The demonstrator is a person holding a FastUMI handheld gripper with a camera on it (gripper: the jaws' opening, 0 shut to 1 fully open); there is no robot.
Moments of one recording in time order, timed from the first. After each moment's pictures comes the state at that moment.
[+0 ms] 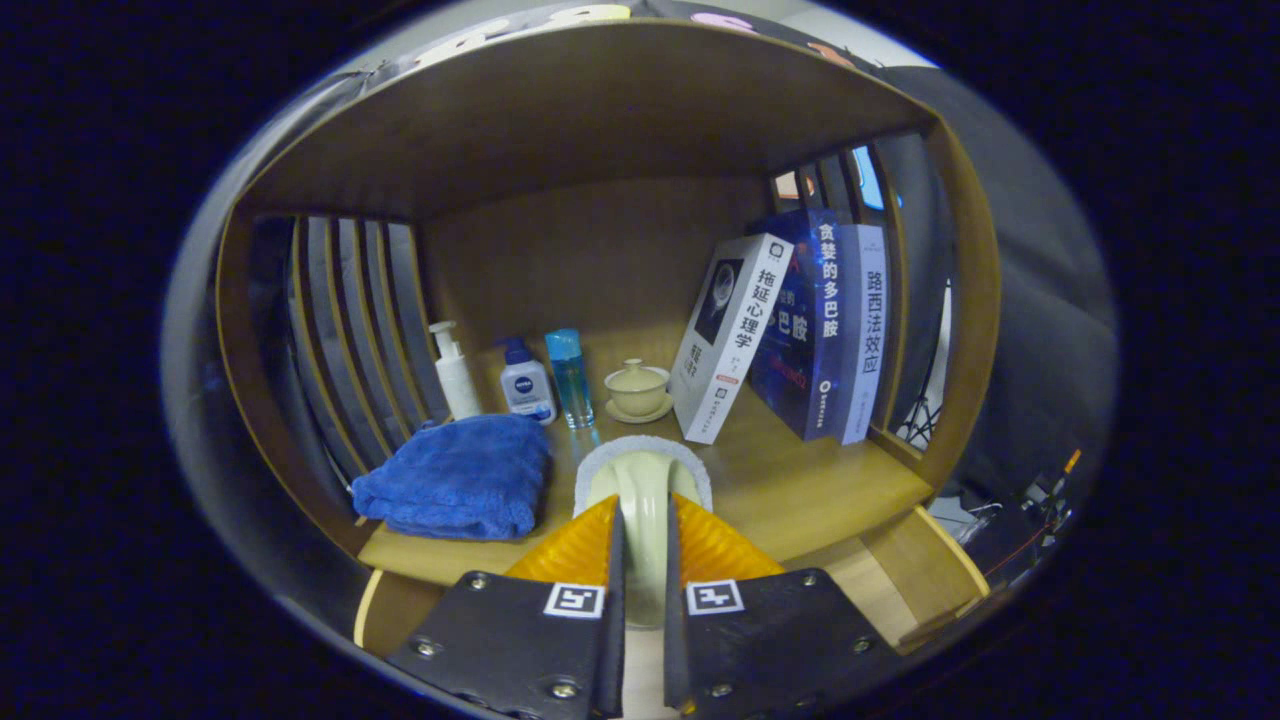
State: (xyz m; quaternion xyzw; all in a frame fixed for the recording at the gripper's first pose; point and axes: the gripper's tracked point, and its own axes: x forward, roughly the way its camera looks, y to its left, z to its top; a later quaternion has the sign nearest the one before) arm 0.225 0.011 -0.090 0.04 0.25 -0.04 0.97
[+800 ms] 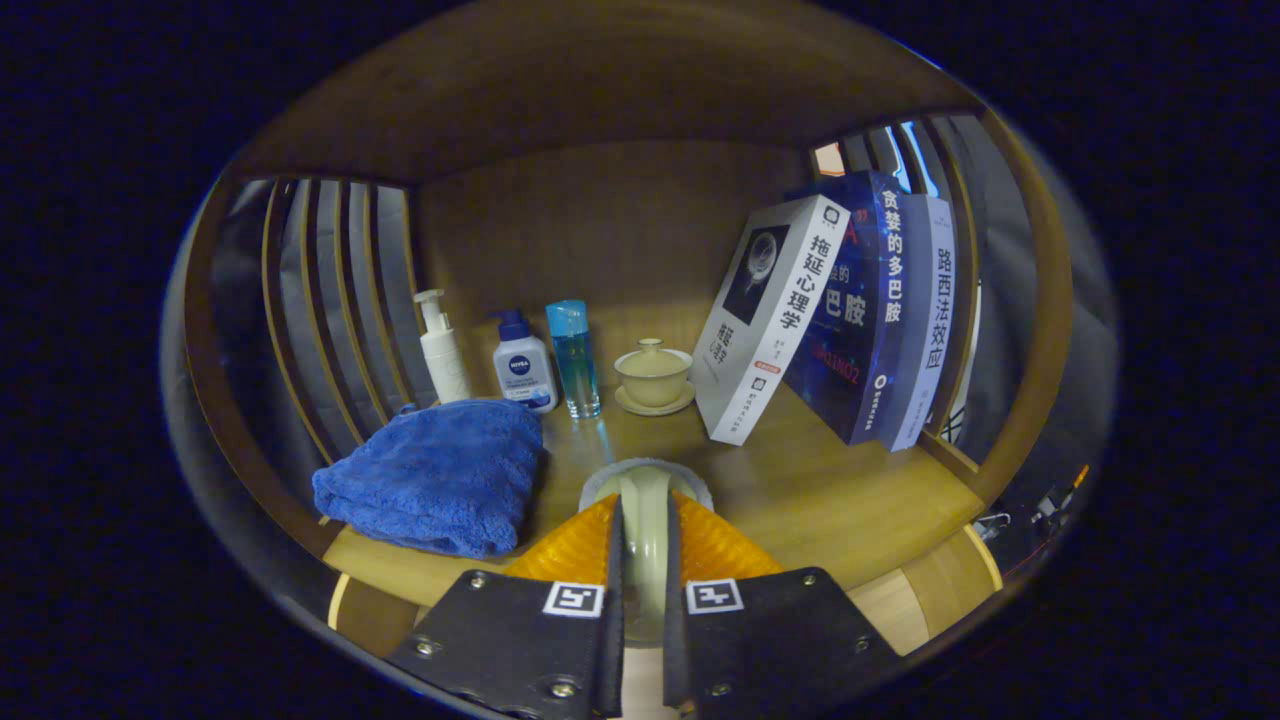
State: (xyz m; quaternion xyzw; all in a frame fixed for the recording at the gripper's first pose) arm 0.265 0.021 -0.127 0.03 0.26 -0.02 0.97
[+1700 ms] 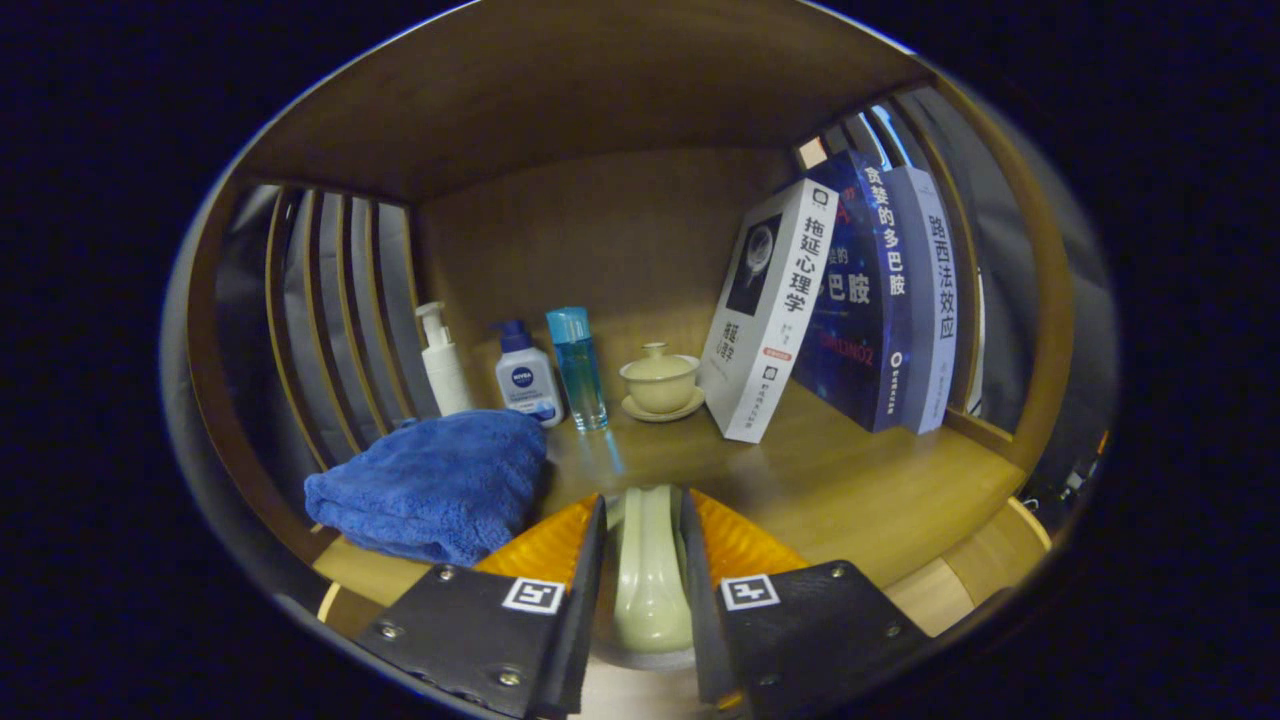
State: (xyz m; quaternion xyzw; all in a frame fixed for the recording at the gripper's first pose) arm 0.272 0.028 -0.143 0.06 0.20 -0.02 0.98
